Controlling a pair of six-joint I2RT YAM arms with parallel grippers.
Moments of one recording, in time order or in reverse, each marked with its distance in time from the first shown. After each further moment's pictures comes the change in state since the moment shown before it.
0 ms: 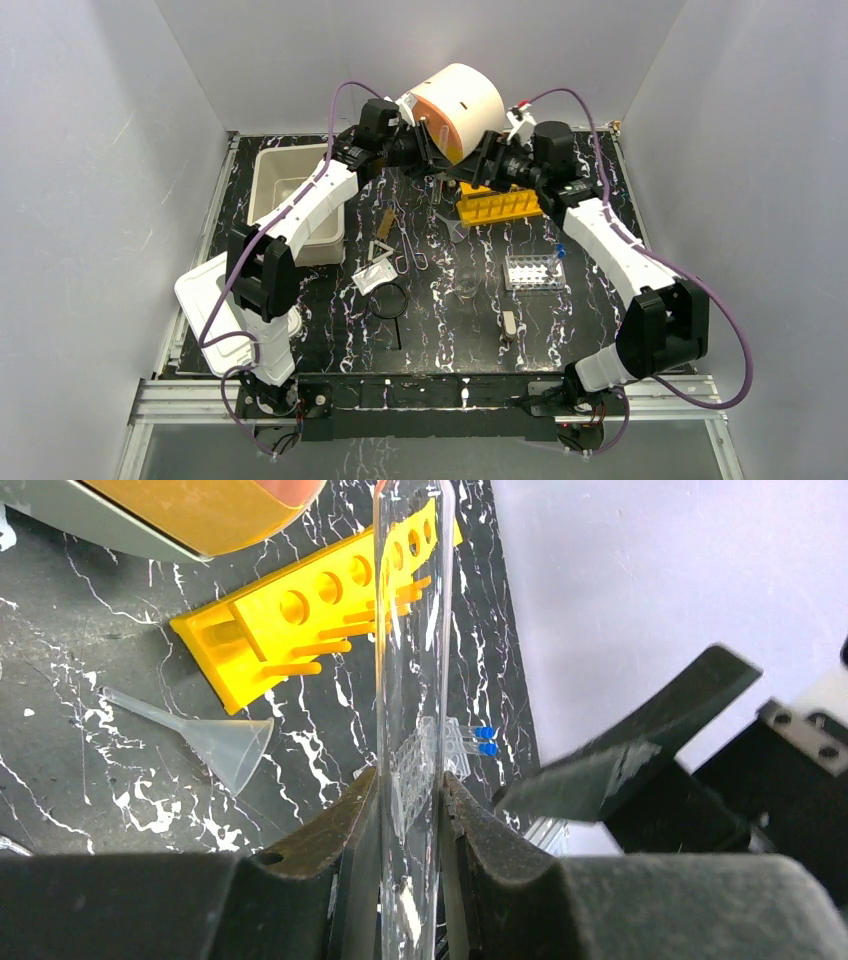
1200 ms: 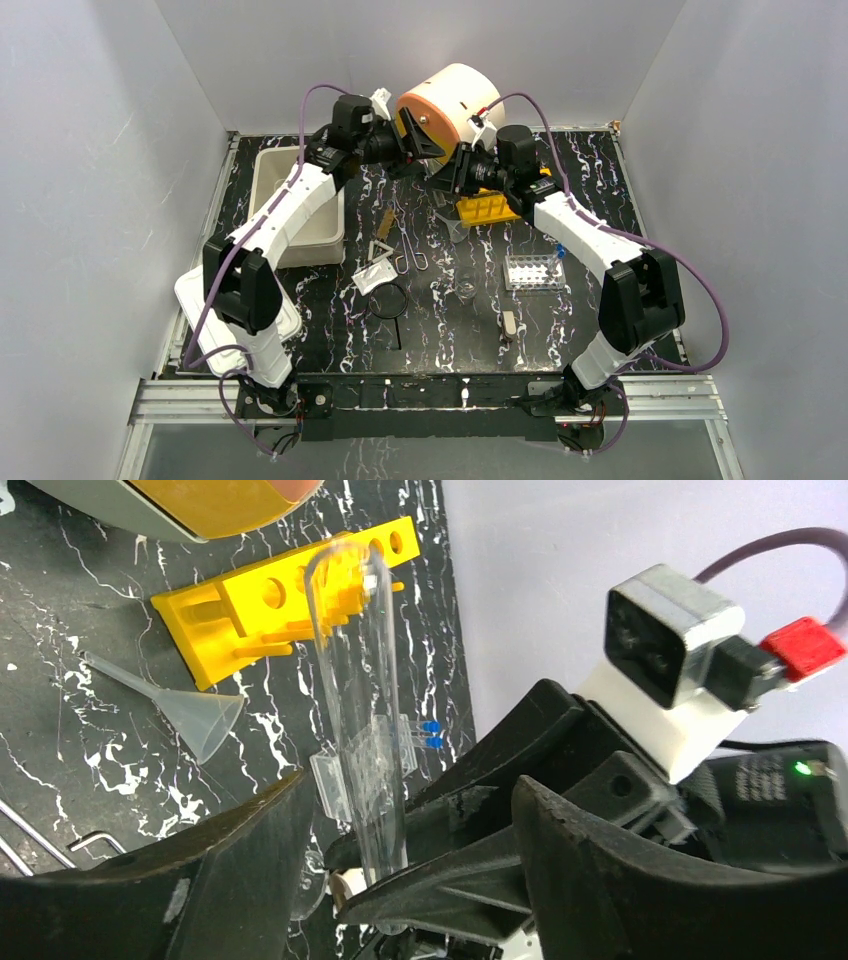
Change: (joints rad) left arm 0.062 -0.123 -0.088 0.011 0.028 -0.128; right arm 0.152 0.167 0.051 0.122 -0.020 0.032
